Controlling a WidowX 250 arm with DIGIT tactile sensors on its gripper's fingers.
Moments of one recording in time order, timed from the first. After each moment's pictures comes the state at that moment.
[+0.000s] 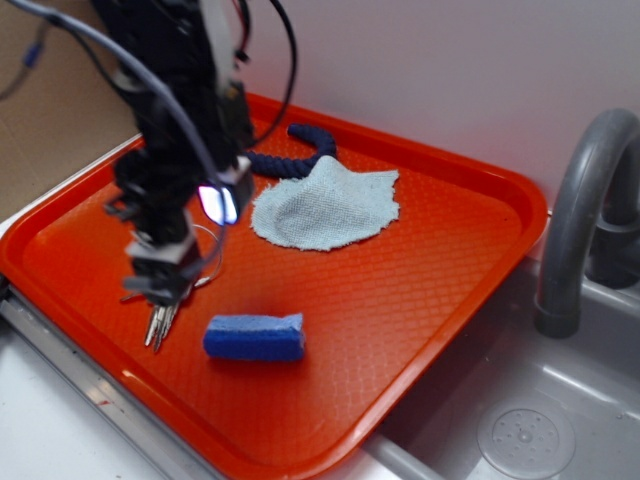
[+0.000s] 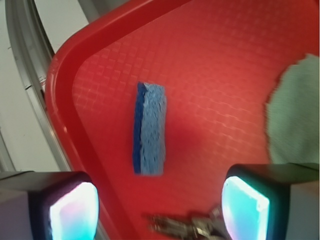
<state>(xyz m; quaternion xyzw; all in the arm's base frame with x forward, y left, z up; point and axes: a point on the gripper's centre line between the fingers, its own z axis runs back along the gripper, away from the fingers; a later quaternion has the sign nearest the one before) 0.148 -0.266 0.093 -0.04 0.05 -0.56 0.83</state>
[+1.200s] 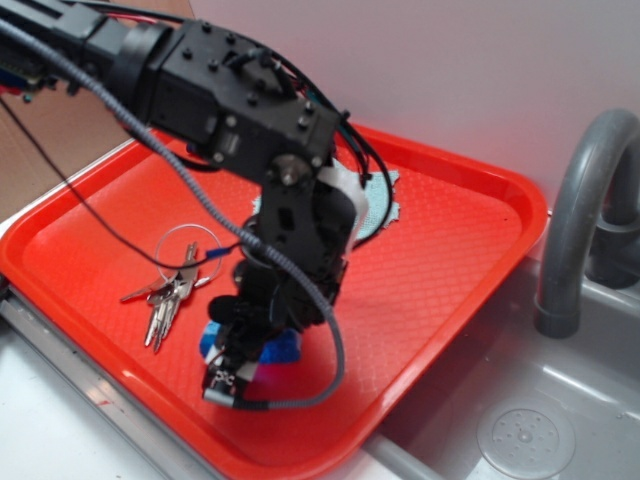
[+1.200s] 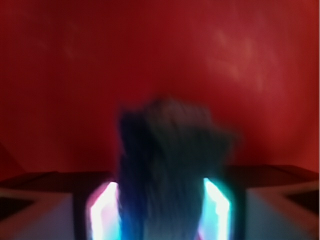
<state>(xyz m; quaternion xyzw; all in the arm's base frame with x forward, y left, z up) 0.134 -0.278 0.041 0.14 0.16 -0.50 0.84</state>
